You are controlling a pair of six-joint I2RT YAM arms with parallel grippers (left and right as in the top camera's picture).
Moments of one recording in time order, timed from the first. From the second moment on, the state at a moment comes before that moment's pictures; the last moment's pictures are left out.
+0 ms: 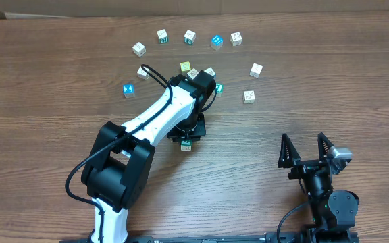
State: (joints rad) left arm -0.56 2.05 1.52 -1.14 0.01 -0.66; right arm 0.02 0.01 0.02 -0.03 -0.09 0.28
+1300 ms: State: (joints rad) left arm -0.62 2.05 1.51 -1.13 0.02 -0.76; right arm 0.02 0.01 0.02 -0.03 -0.09 0.28
